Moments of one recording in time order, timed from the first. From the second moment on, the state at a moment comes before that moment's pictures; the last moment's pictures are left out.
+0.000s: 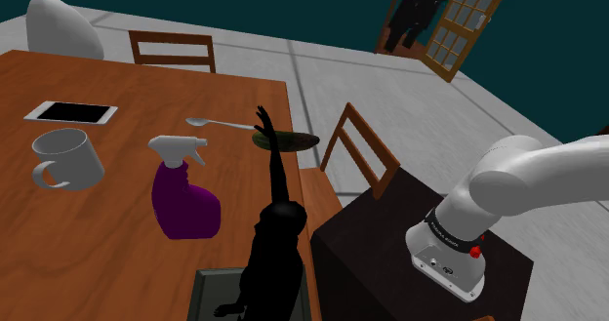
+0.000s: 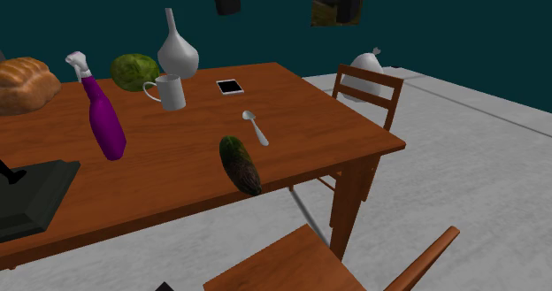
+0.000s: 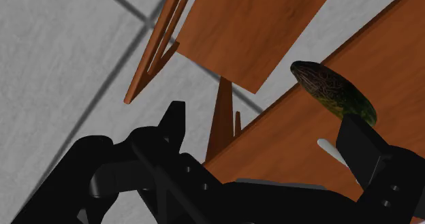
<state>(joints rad) 0.00 -0.78 0.06 -2.28 0.05 1.62 0.00</state>
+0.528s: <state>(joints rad) 0.06 -0.66 0.11 -2.35 0.05 1.80 -0.09</state>
